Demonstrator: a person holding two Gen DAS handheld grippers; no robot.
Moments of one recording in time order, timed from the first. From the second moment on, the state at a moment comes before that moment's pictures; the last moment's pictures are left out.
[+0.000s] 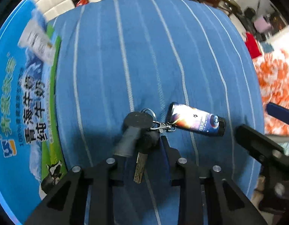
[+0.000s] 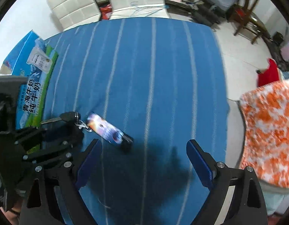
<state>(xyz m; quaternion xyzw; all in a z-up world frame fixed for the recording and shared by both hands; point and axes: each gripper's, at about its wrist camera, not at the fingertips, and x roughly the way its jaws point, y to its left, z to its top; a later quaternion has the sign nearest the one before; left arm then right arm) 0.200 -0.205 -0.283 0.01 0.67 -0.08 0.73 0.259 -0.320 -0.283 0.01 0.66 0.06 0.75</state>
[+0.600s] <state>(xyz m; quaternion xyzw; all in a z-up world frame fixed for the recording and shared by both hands) 0.176 -0.150 -0.279 -0.06 0.68 -0.07 0.73 0.272 -0.275 -0.333 -0.13 0.65 0.22 0.72</state>
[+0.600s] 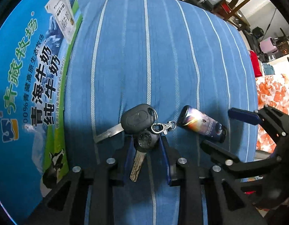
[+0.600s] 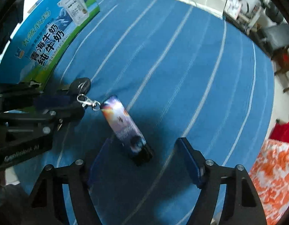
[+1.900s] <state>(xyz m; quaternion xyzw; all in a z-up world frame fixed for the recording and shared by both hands) 0.152 -0.131 -0.098 -0.05 0.55 -0.17 0.82 0.172 -0.268 -0.109 0.07 0.56 -0.01 0.83</state>
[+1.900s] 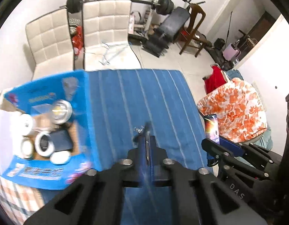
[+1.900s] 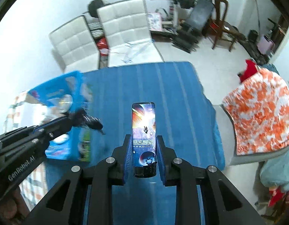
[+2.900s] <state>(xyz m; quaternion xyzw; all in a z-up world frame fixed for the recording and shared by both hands) 0.168 0.089 -0.239 -0.07 0.65 -0.03 0.76 0.233 -0.037 -0.242 0.05 0.64 0.04 0.77</state>
